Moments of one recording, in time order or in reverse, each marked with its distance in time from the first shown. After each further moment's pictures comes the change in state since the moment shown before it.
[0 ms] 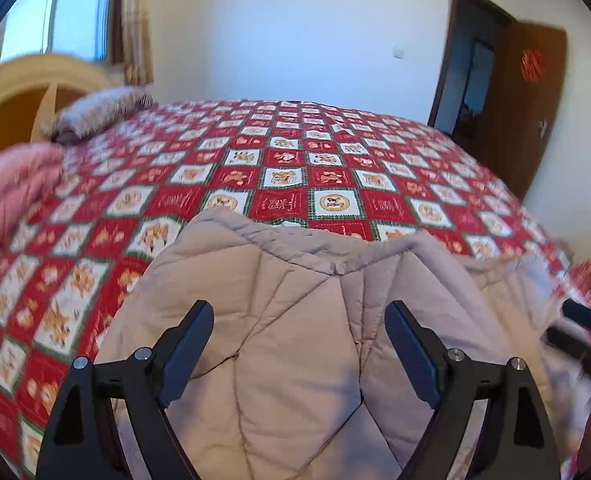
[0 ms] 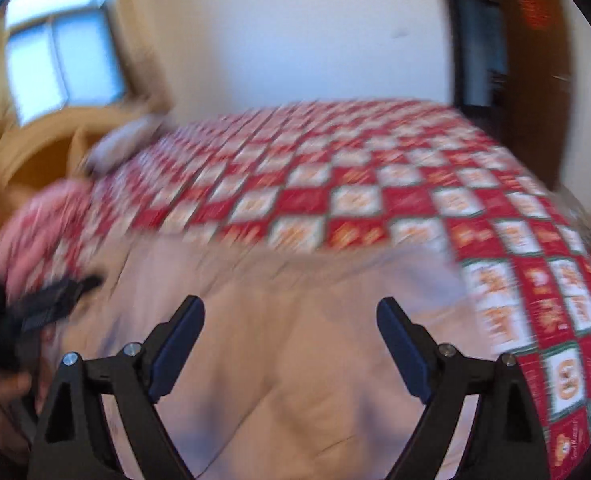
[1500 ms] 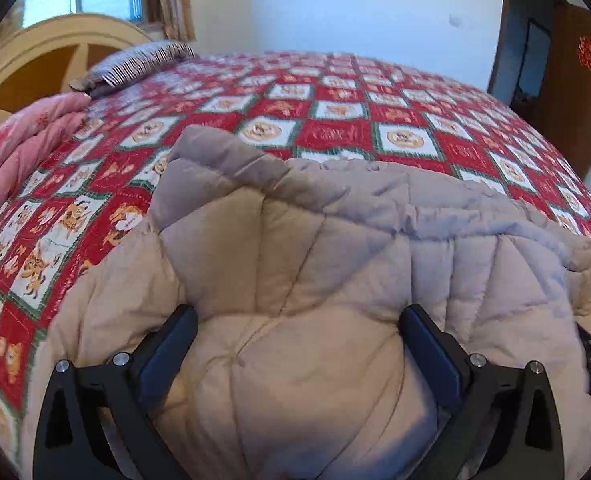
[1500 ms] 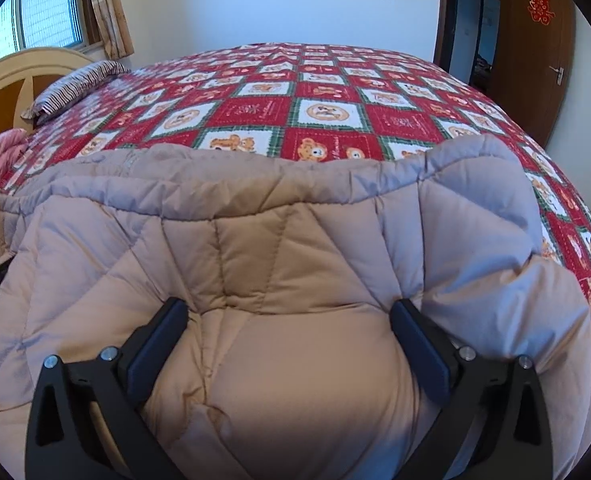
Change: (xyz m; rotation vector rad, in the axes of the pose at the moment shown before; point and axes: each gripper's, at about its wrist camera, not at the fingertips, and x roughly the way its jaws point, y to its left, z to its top) left arm 0.089 0.018 -0.035 -0.113 0.163 0.153; right arm 0.128 -0.049 -0.036 0.004 0.125 -0.201
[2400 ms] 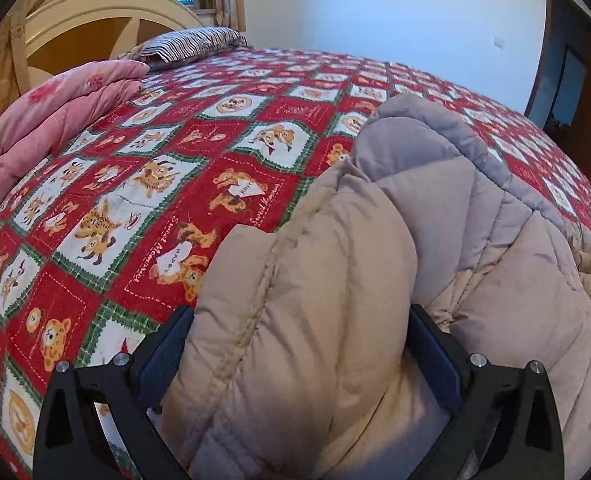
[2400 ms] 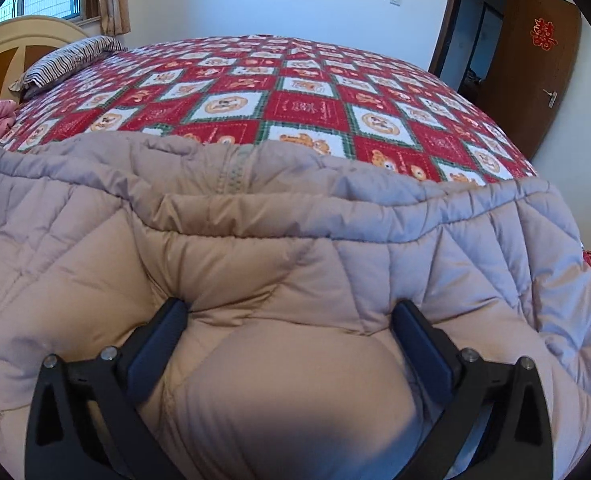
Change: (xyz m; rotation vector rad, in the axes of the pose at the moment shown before) left arm 0.003 0.088 -0.025 -0.110 -0.017 0.093; right arm 0.011 0.091 0.009 -0.043 0.023 -0.115
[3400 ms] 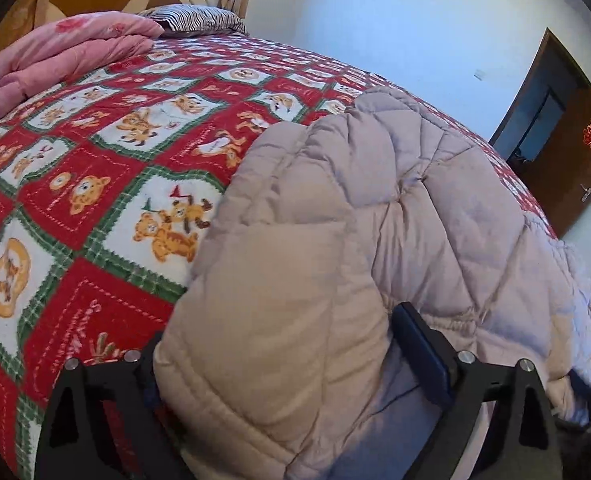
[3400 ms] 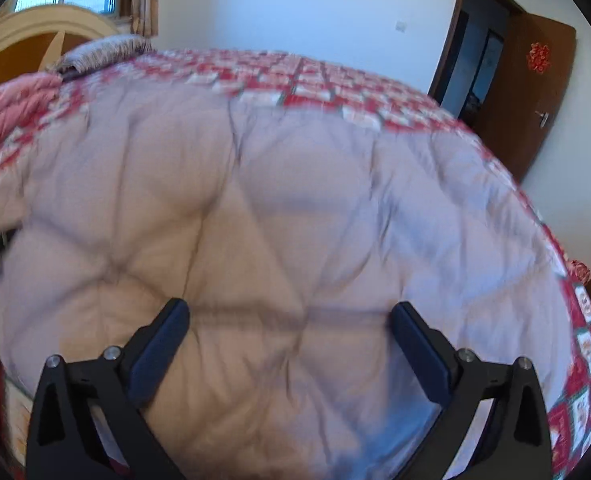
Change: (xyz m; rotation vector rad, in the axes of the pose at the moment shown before) left arm -0.063 0.040 -0.085 -0.151 -0.009 -0.227; right arm -0.106 0.007 -0.123 -0.068 -0.065 0.000
